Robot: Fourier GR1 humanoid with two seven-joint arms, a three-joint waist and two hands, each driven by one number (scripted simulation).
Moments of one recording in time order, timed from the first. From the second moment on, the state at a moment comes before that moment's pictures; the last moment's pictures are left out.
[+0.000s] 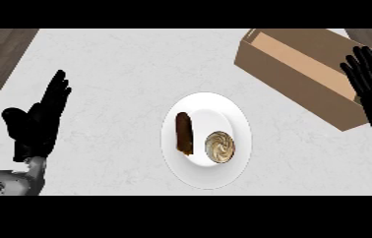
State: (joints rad) left arm -0.13 0.54 -0.23 -1.58 0.26 0.41 0.17; right arm -0.18 -0.56 -0.06 -1.50 -0.41 0.07 -0.07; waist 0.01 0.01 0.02
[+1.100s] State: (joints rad) left arm -0.04 0.51 -0.09 -1.58 0.49 0.17 0.13; right arm -0.36 -0.57 0.26 -1.61 -0.03 0.31 -0.32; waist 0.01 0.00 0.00
